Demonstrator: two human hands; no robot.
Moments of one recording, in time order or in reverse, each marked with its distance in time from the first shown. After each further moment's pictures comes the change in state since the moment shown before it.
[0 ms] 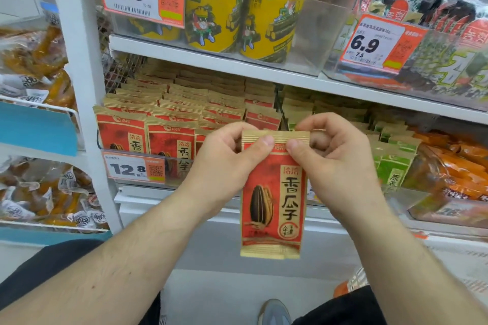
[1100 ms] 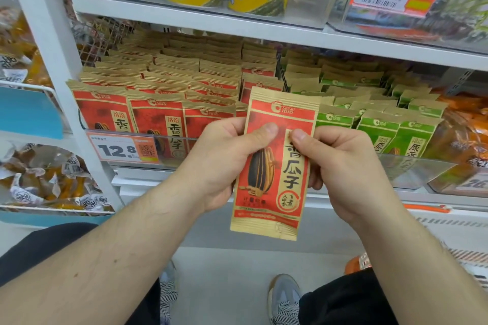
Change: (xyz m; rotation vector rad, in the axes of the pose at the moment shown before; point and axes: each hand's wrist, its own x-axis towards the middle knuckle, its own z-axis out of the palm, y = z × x) left_hand -0.002 -0.017 0.015 -0.180 -0.041 -0.340; right_hand -0.009 0.049 -0.016 0.126 -0.091 0.254
